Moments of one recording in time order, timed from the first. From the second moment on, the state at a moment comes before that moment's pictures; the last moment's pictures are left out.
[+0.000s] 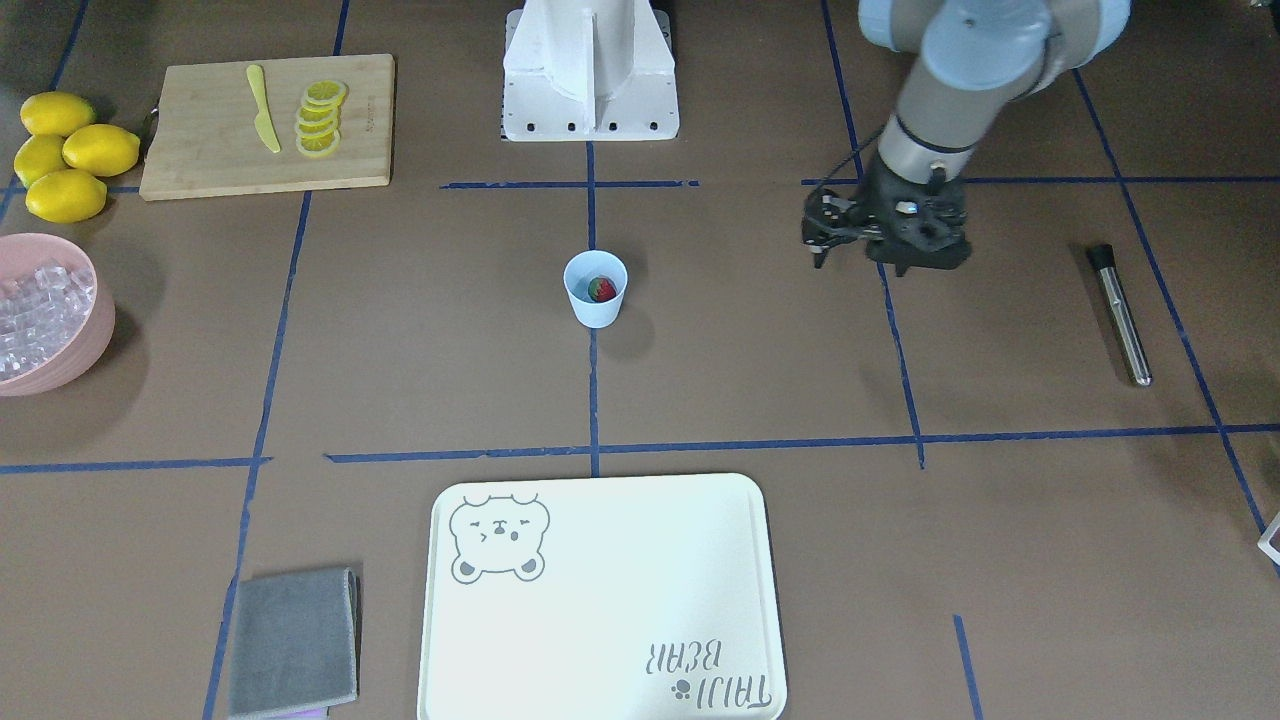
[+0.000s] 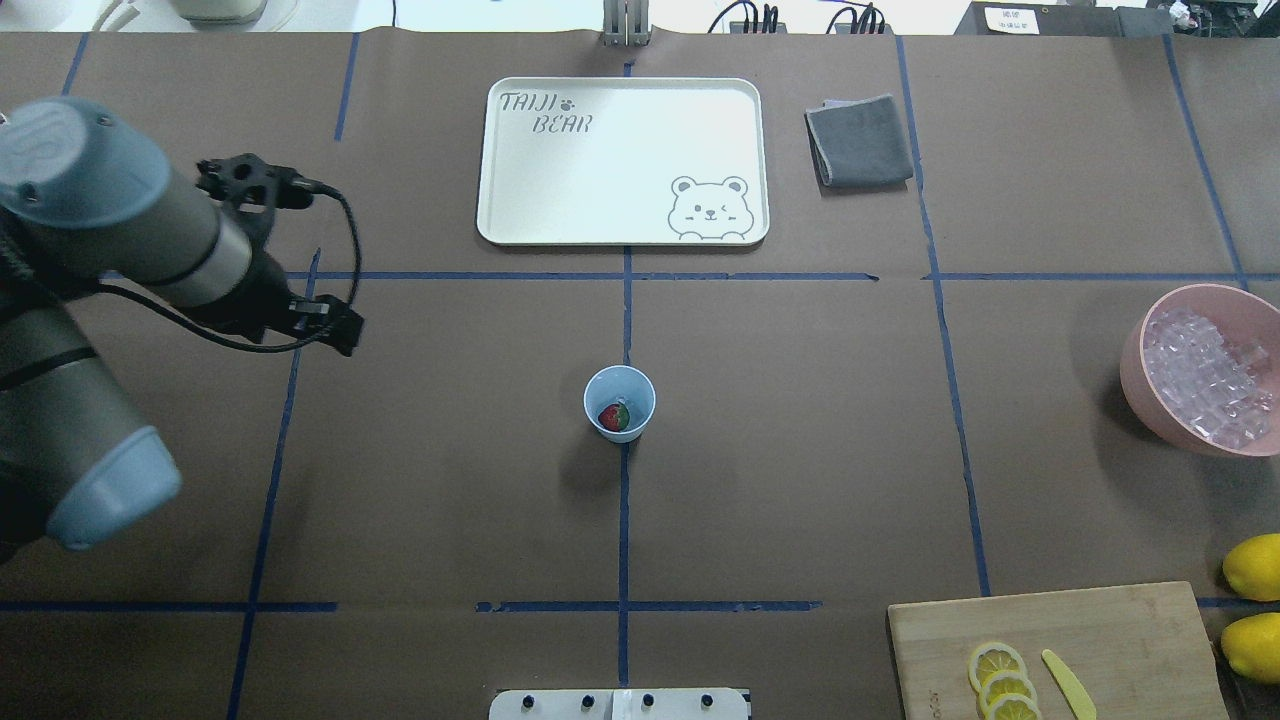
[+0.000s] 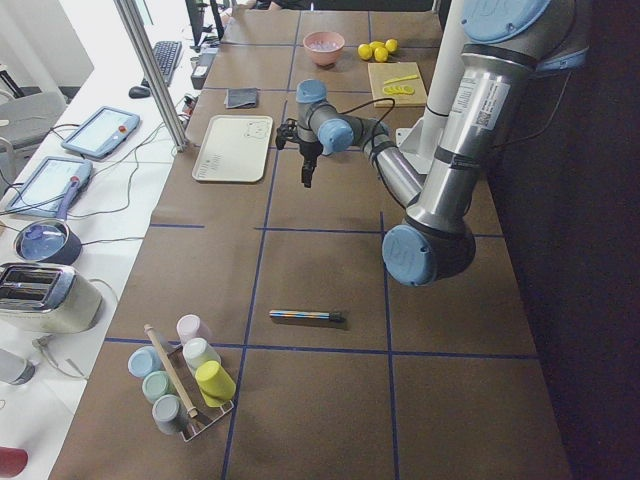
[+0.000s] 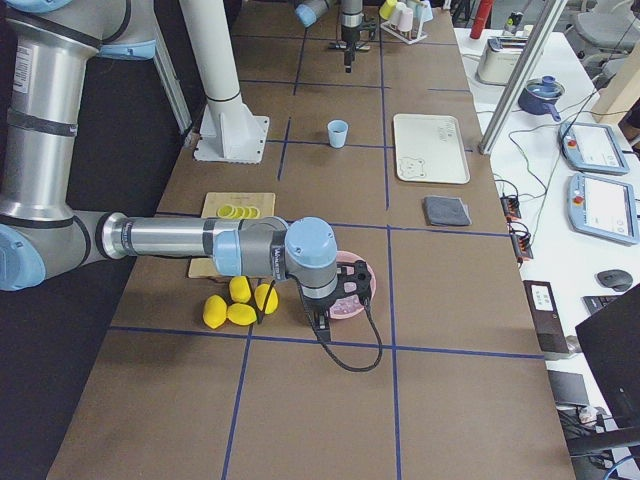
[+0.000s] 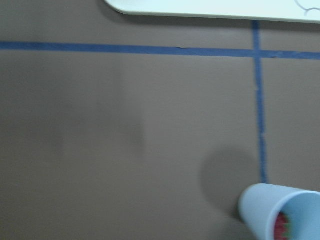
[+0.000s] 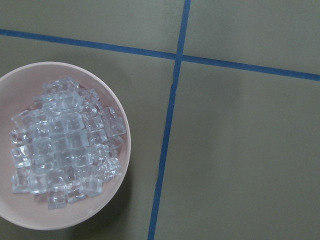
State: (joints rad) left arm -0.82 -1.83 -2.00 -1.53 -2.08 -0.79; right arm 1.62 -1.82 1.86 -1.56 2.36 -0.14
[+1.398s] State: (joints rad) left arm -1.22 -1.49 -1.65 -1.96 -2.28 -0.40; right arm 1.62 -1.82 1.86 -1.54 2.36 -0.13
